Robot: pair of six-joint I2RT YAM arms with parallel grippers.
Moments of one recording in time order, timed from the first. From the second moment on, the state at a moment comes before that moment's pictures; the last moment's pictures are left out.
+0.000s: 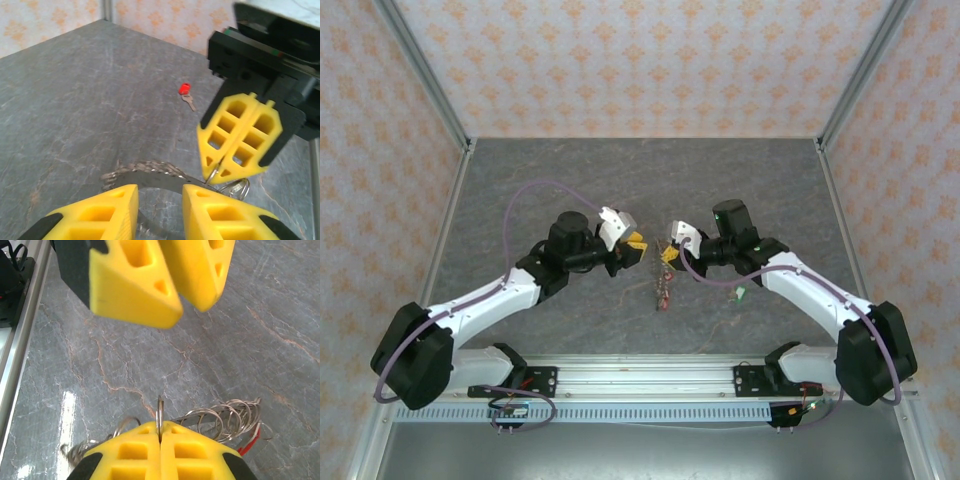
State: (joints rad) left arm -0.58 1.25 0.69 0.17 0.47 0.06; right arm 0.49 1.25 0.80 -0.29 -0.74 -0.61
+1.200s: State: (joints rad) left arm -0.58 1.37 0.76 0.09 0.68 0.23; right arm 0.46 1.32 0.80 -0.21 -0.92 -0.59
